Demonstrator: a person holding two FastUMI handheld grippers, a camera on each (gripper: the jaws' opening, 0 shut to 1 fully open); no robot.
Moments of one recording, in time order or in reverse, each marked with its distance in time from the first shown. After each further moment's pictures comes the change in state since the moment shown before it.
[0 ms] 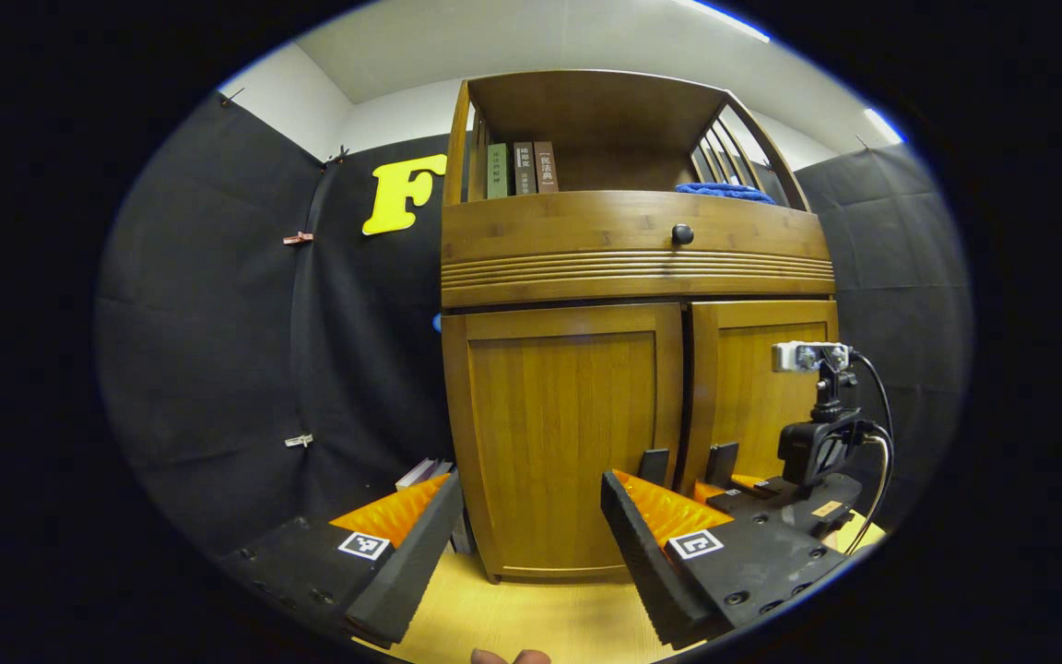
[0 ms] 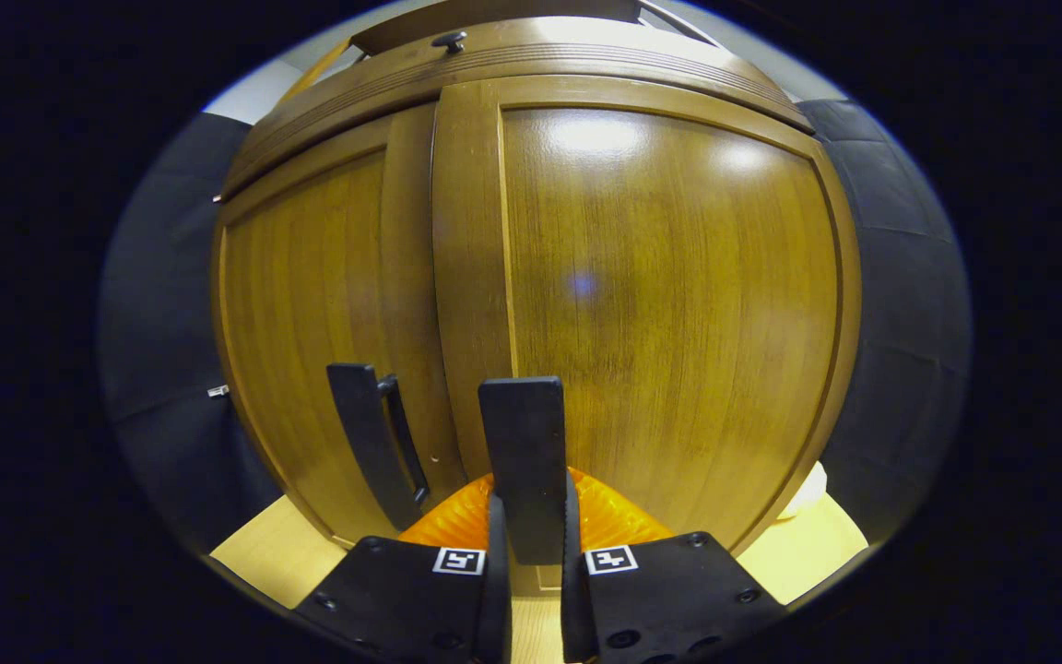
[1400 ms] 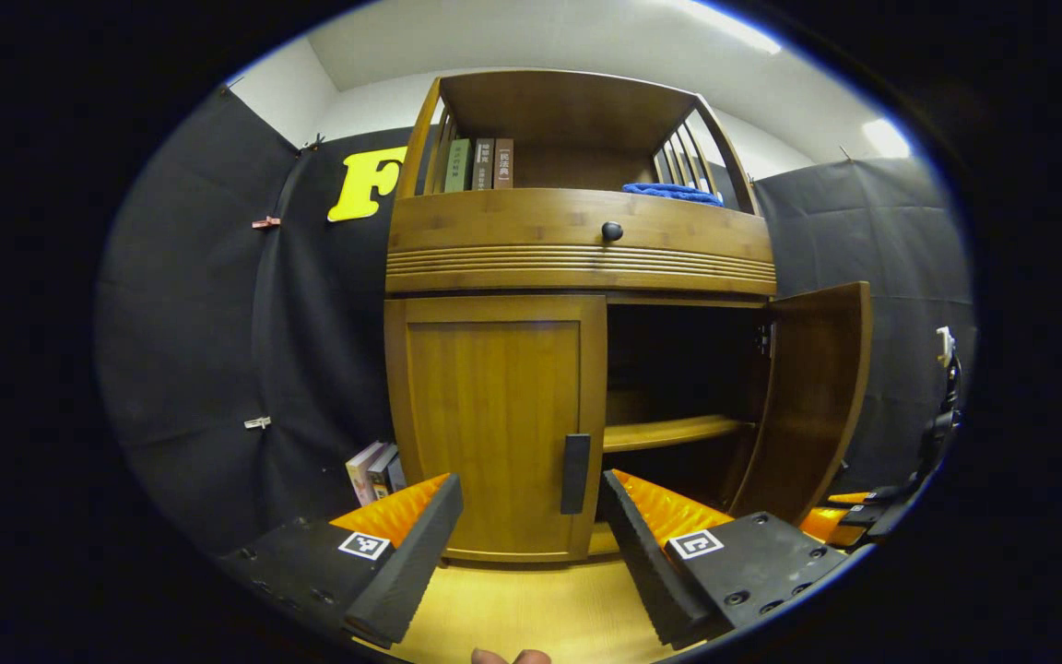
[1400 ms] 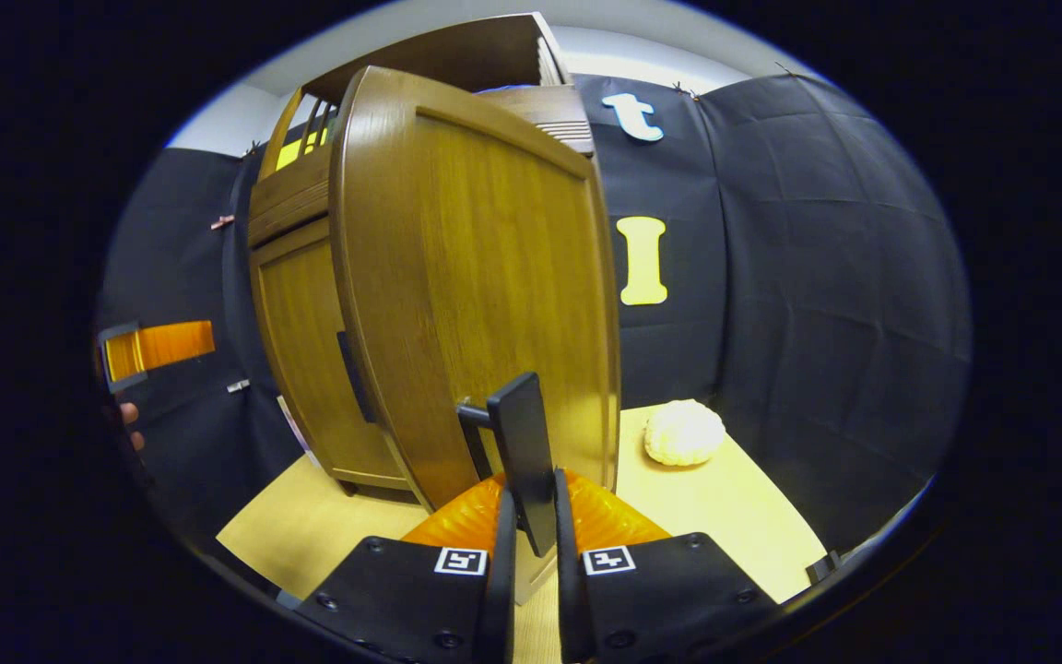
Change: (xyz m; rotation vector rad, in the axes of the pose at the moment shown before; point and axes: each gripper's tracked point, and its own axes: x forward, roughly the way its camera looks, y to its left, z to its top) left arm -0.024 -0.072 -0.010 -0.043 0.019 -0.144; right arm -0.201 -0.140 -0.002 0.097 0.042 -0.050
